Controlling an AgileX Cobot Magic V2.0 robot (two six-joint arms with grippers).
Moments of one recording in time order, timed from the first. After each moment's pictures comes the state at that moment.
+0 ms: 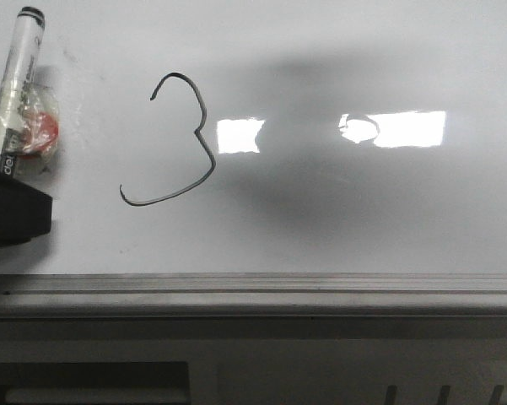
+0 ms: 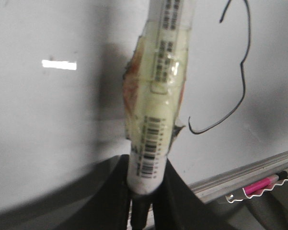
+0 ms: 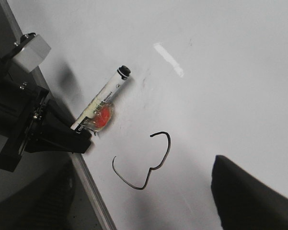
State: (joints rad) left arm -0.75 0.96 -0.29 -0.22 -0.08 -0.41; right arm 0.81 1.15 -1.23 0.21 0.71 -0.37
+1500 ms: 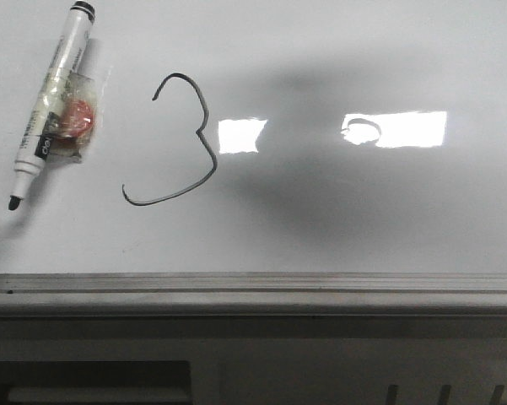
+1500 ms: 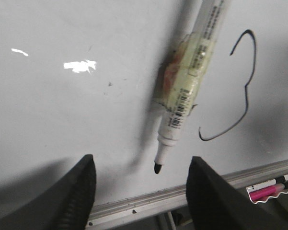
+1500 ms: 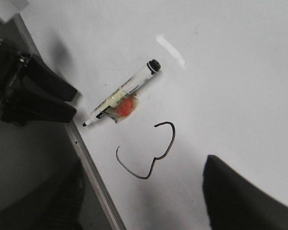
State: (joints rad) left arm -0.62 0.71 -0.36 -0.13 0.23 -0.41; right arm 0.81 1.15 -1.23 0.21 0.75 -0.36
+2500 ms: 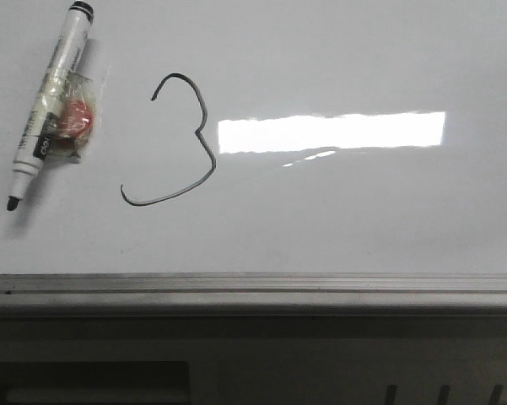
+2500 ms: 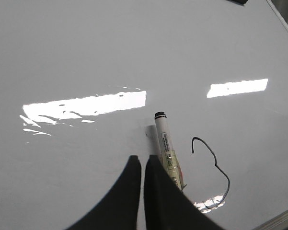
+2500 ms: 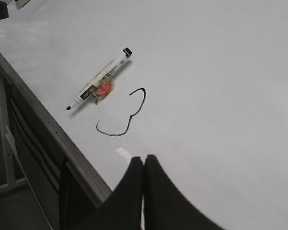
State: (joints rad) left arm -0.62 -0.01 -0.24 0.37 0.27 -0.41; right arm 0.81 0.27 -0.31 0.13 0.20 -0.33
